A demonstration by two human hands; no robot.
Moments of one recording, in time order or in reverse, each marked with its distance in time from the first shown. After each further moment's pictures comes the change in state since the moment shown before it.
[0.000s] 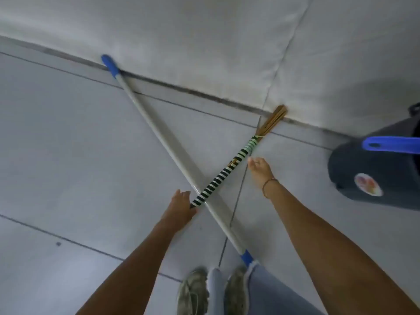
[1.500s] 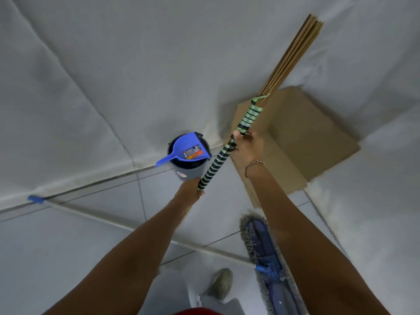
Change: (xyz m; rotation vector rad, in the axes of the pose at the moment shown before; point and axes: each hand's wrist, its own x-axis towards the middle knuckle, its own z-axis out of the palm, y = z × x) left_hand -0.570 0.463 0.016 0.277 -0.001 0.733; right_hand -0.713 -0.032 -0.486 0.893 0.810 -0.358
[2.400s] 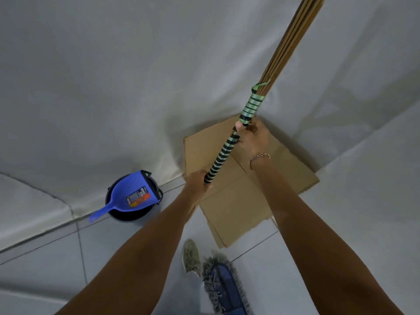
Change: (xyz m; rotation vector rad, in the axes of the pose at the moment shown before) left_hand 0.273 0.246 0.044 -0.116 0.010 0.097; right_hand 0.288 -0.095 -0.149 -0.131 0.121 -0.118
